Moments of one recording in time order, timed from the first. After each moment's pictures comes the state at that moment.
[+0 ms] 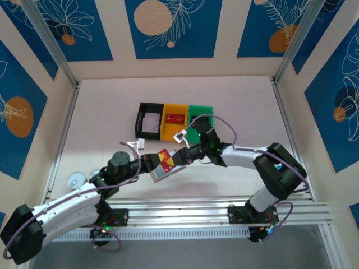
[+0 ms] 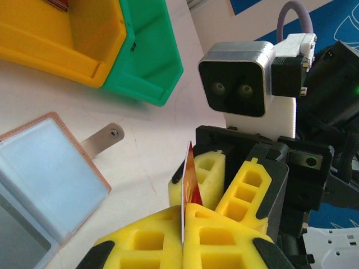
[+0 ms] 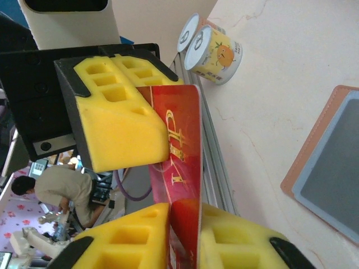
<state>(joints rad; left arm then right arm) -0.77 0.81 0.29 0.25 0.20 -0.99 0.68 1.56 0.67 0.38 -1.08 0.64</state>
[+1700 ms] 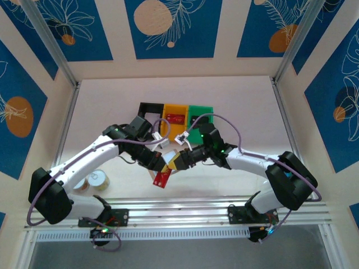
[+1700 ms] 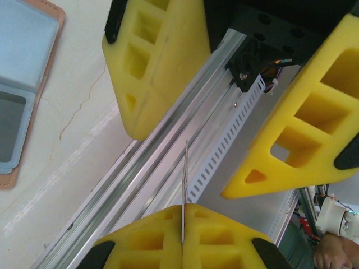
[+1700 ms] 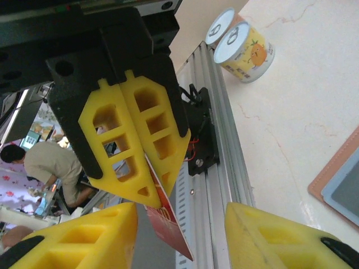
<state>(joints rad) -0.66 1.33 1.09 -1.04 0.74 -0.14 0.70 1.44 0.66 0.29 -1.11 0.51</state>
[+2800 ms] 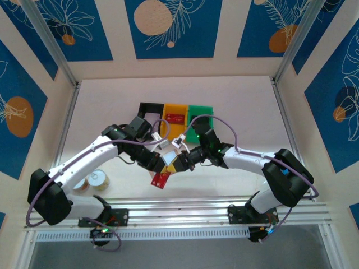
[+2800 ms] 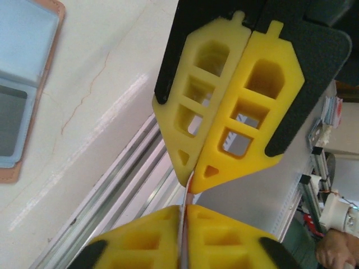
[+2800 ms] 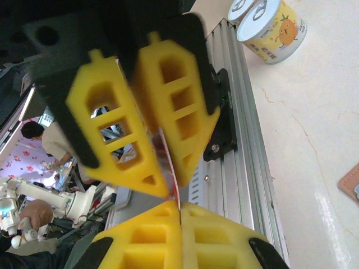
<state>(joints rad) -0.66 1.31 1.10 -1.06 0.73 -0.12 0.73 1.47 0.69 0.24 -1.18 0.46</state>
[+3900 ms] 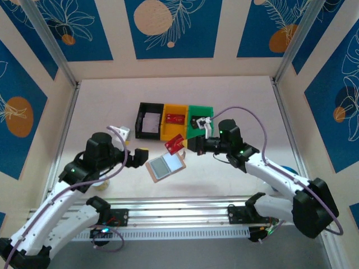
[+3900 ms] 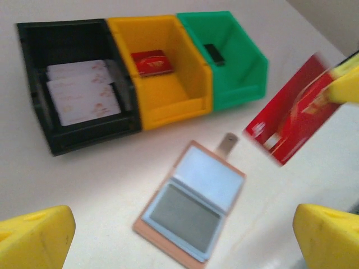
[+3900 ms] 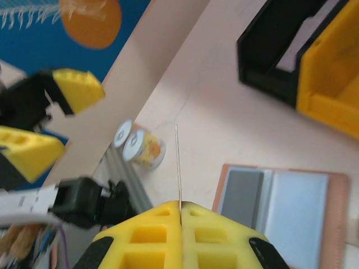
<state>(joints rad) -0.53 0.67 0.74 -0.62 0.11 -0.21 0.57 1.11 0.65 0.07 -0.60 0.62</state>
